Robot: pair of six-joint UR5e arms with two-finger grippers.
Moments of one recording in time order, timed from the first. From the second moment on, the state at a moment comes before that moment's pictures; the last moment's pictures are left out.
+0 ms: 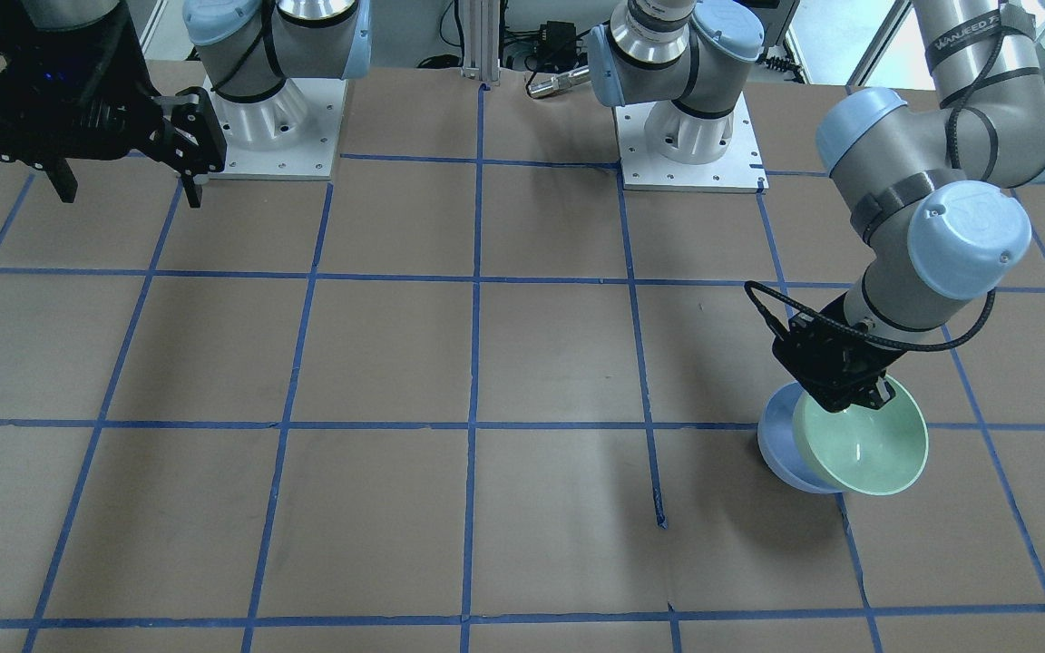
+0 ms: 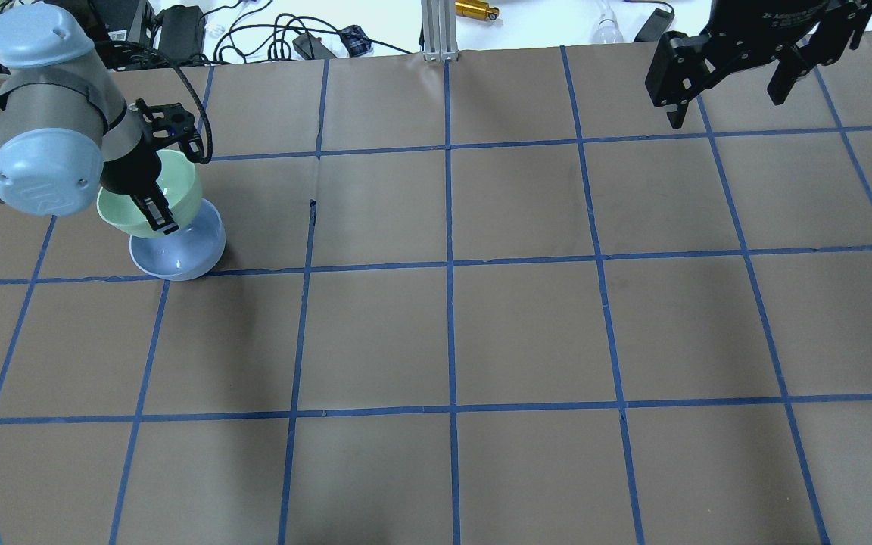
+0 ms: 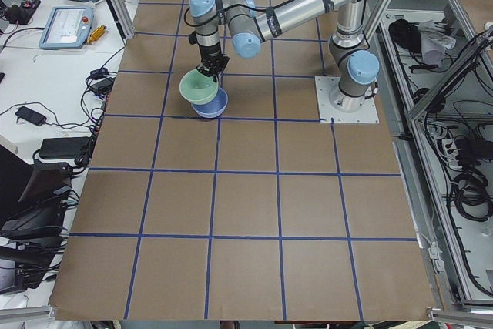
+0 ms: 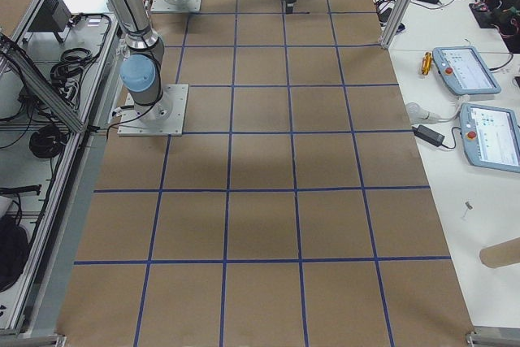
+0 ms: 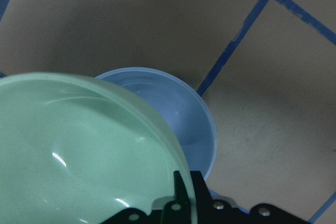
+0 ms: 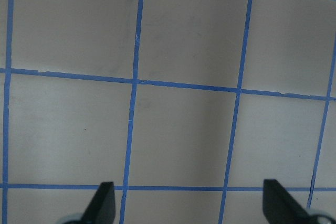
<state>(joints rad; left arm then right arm) -1.36 -1.82 -1.75 -1.20 1.69 1.20 1.60 -1.53 1.37 -1.45 -1.74 -0.09</state>
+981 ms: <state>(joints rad) -1.37 -1.84 -1.78 -1.19 1.78 1.17 1.60 -1.53 1.37 -1.45 -1.74 -0.09</state>
